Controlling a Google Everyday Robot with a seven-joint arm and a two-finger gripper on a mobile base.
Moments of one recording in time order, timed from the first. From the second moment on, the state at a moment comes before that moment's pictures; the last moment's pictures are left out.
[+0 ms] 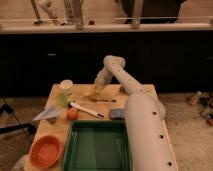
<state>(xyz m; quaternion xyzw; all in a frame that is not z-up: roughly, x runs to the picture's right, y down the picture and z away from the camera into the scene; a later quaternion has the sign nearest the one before) -0.049 -0.007 0.984 -0.23 -0.30 -0.15 0.91</state>
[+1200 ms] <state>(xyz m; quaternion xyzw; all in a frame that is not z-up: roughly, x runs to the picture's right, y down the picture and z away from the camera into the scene) -0.074 -0.031 0.926 -0.07 -0.34 -0.16 0.92</state>
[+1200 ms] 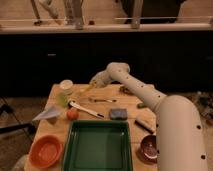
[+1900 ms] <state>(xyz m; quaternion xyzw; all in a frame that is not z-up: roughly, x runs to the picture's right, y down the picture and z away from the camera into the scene) -0.109 -0.067 0.912 -0.03 -0.35 -0.21 0.92</state>
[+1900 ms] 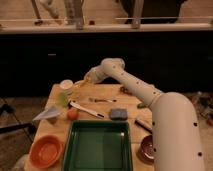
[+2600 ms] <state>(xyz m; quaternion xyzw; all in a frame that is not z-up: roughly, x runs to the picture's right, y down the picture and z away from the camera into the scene) -0.146 -0.082 0.908 -0.02 -0.36 -0.24 0.90</state>
